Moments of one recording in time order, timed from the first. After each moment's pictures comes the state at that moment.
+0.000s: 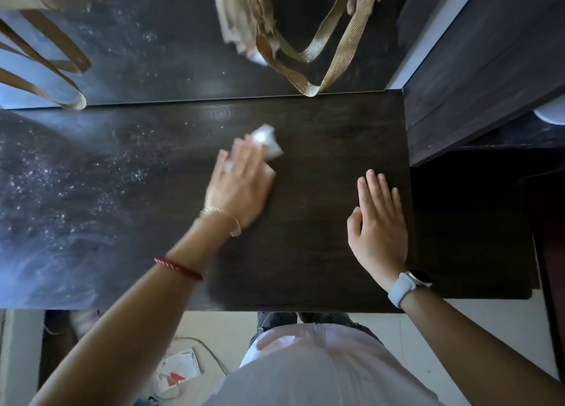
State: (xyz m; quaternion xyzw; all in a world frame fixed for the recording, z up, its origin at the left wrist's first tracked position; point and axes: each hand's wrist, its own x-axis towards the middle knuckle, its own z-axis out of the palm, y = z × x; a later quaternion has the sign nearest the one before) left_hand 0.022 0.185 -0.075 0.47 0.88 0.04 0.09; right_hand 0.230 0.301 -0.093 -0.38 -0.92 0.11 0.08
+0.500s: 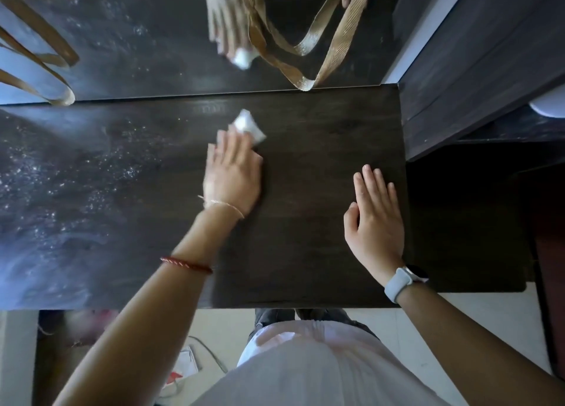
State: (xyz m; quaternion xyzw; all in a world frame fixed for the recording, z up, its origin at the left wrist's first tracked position) left_hand 0.019 0.199 -0.072 0.42 0.90 0.07 0.09; right_hand 0.232 0.301 -0.095 -0.38 -0.91 0.12 0.10
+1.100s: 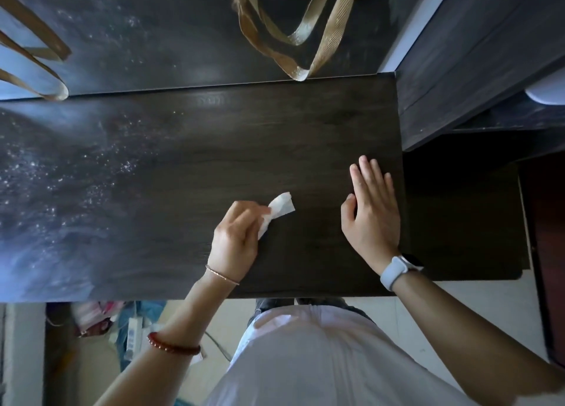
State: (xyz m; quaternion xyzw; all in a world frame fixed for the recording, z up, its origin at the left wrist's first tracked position) left_hand 0.090 0.132 -0.063 0.42 0.82 0.36 0.13; right_hand 0.234 0.301 -0.091 -0.37 -0.91 0.14 0.10
